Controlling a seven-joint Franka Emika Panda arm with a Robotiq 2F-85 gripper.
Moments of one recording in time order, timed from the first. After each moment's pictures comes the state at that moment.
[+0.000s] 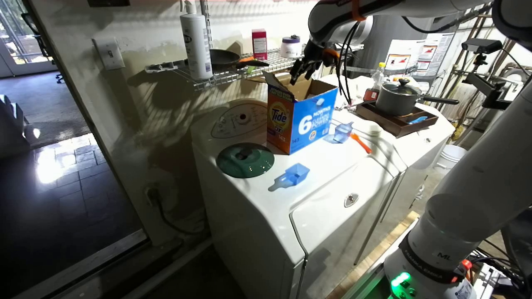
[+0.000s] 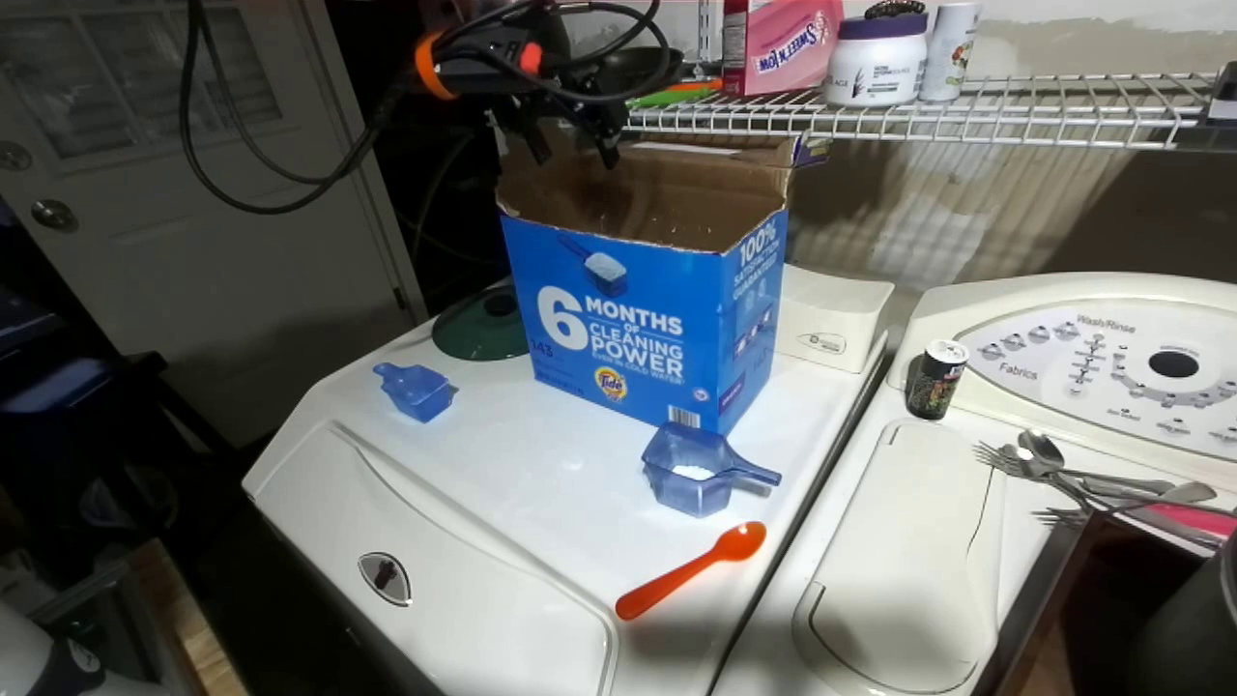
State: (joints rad) arm -0.04 -0.10 -0.16 -2.04 0.12 2.36 -0.38
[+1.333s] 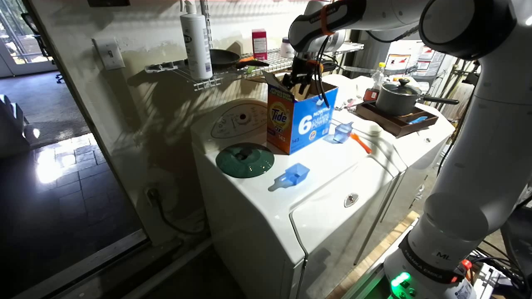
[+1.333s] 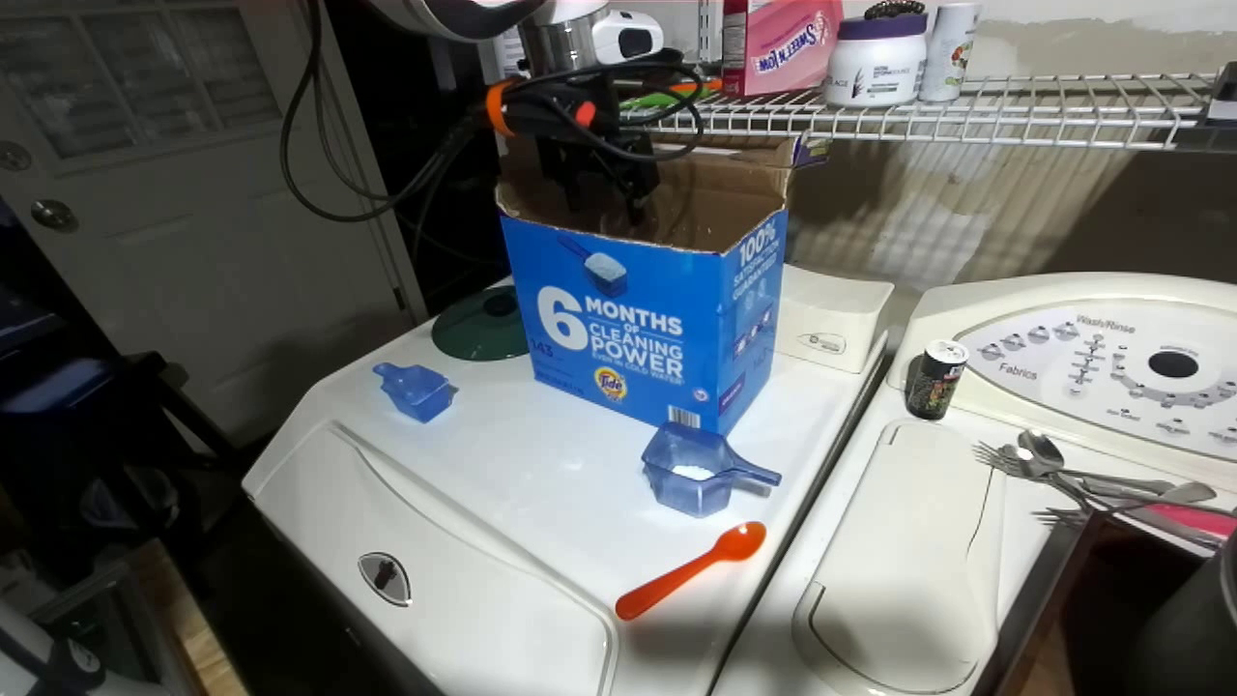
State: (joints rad) arm -0.06 0.17 -0.14 -1.79 0.09 2.17 -0.25
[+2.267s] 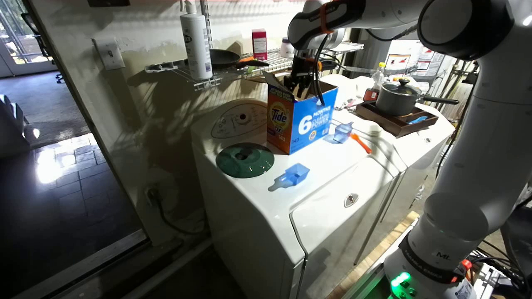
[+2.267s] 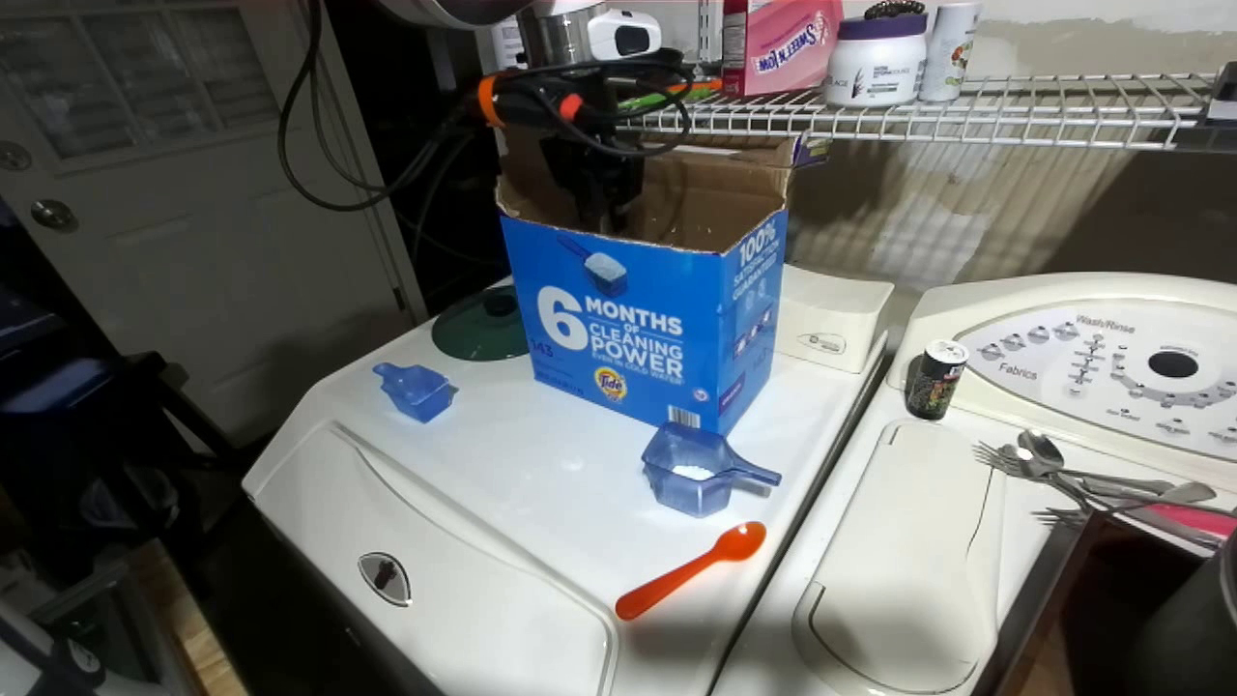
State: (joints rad) arm -0.06 0.17 -0.13 -1.76 0.06 2.11 -0.15
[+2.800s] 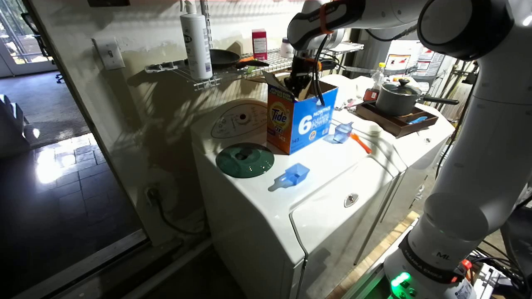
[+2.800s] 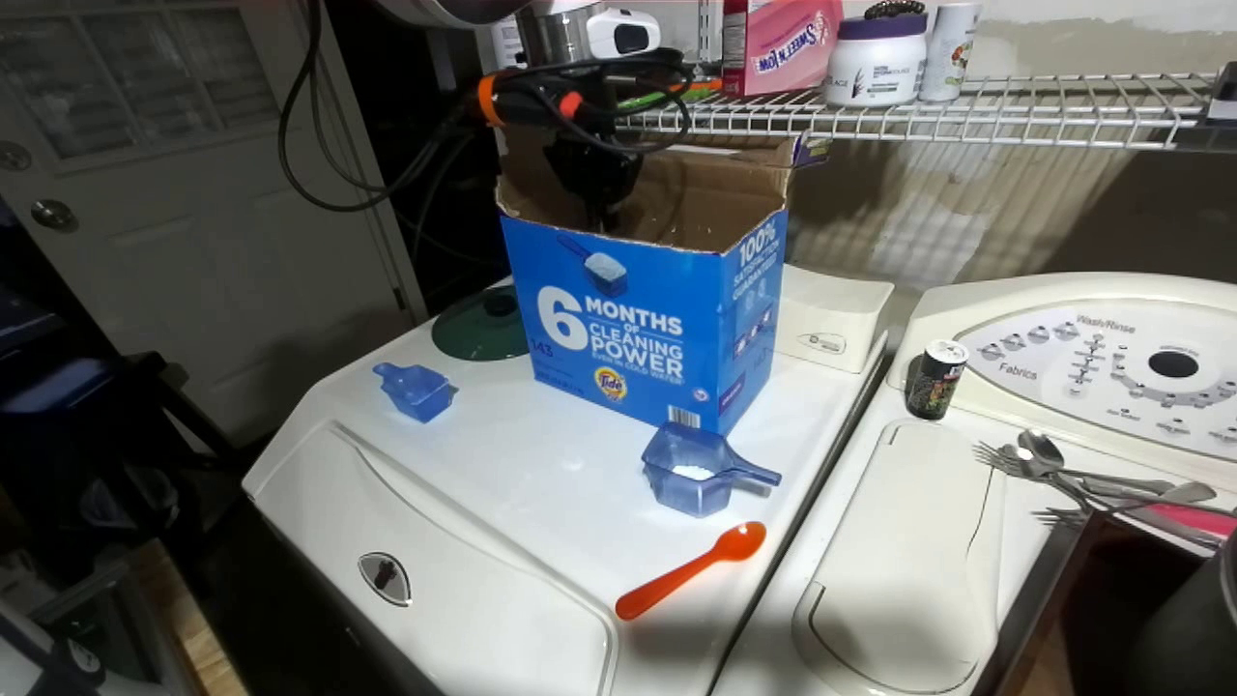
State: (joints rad) arm -0.06 0.18 -0.13 -1.76 0.05 2.11 -0.15
